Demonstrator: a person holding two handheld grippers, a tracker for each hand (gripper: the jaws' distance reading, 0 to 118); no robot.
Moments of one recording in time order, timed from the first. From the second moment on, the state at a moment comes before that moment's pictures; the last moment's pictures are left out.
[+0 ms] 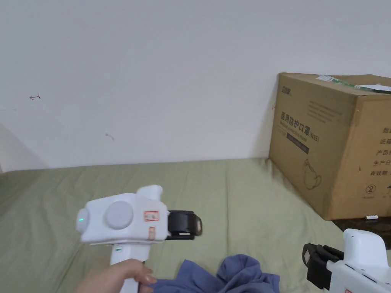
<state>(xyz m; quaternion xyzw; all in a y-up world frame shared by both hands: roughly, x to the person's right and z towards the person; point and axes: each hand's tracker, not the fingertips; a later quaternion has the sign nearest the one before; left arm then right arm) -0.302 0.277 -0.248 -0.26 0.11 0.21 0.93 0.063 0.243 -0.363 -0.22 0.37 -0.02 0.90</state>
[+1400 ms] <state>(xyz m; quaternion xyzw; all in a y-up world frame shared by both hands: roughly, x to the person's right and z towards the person) -0.306 0.092 -0.112 -0.36 0.20 0.31 0.85 0.033 0.174 -0.427 -0.31 0.35 0.03 0.88</state>
